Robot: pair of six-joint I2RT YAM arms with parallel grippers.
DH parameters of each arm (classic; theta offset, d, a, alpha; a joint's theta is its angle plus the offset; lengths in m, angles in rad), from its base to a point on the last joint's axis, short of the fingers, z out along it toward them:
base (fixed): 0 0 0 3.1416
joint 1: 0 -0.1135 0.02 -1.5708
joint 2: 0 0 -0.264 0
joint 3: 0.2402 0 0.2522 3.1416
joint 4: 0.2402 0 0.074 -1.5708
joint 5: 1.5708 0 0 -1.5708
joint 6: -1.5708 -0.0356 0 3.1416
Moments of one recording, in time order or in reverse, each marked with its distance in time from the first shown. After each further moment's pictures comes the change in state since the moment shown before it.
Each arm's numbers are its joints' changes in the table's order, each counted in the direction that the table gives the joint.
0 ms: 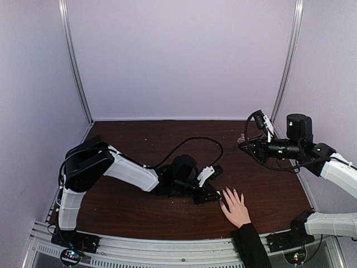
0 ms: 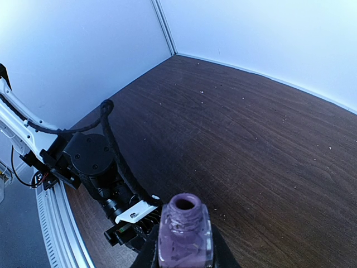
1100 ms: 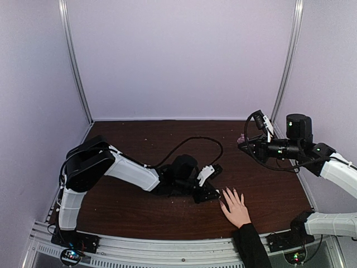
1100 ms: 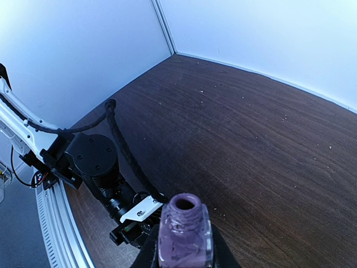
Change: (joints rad) left arm -0.002 -0.008 0.016 0.027 -0.058 0.000; right arm 0.001 -0.003 0.000 0.000 0.000 0.000
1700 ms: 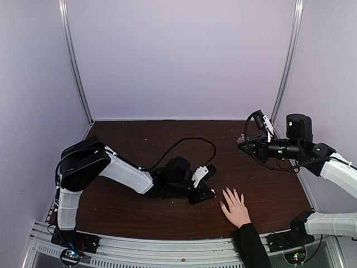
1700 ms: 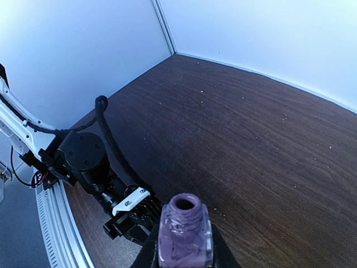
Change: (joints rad) left arm -0.005 0.048 -0.114 -0.101 -0.048 0.001; right arm 0.000 0.000 0.000 0.000 0.000 0.000
